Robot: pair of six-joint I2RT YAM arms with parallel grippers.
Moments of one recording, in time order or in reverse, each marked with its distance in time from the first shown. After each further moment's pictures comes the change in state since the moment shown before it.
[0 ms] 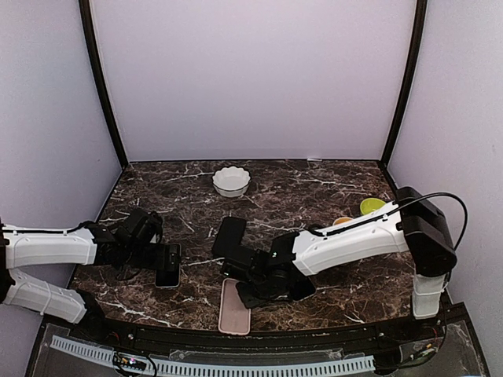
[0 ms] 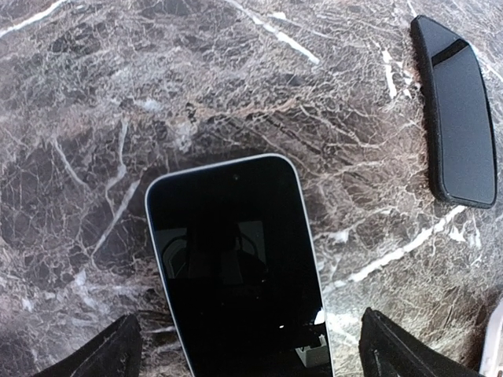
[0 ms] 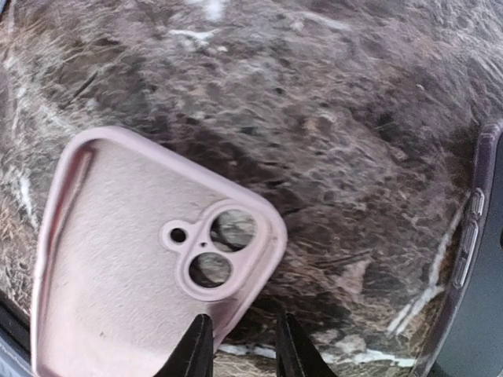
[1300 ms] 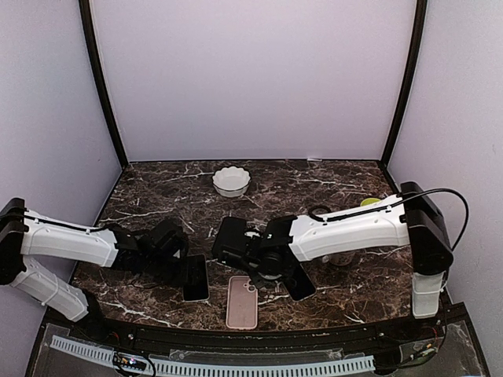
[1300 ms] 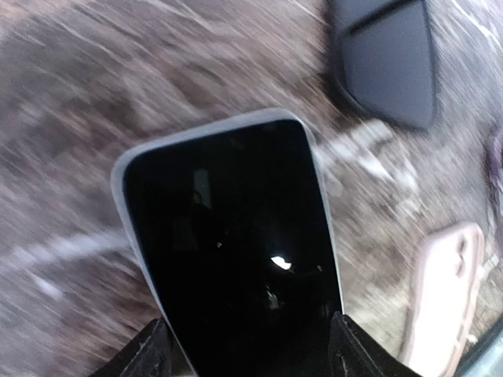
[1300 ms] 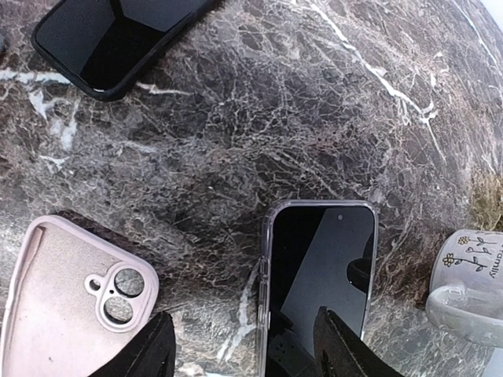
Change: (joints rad) left arm -0.182 0.190 0.076 0.035 0.146 -0.232; right arm -0.029 0.021 0.149 -0.271 0.358 -0.076
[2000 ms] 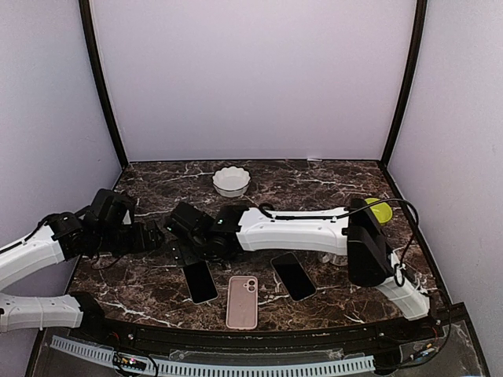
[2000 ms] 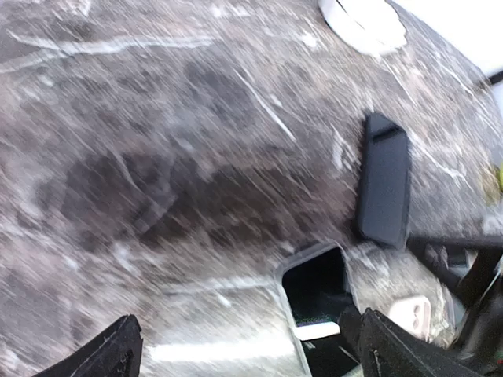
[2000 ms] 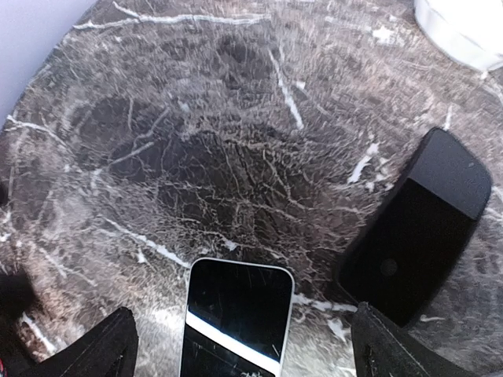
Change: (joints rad) left arm 0.209 -0.483 0.049 -0.320 -0.077 0.066; right arm -0.019 0.374 0.640 0.231 -0.171 -0.082
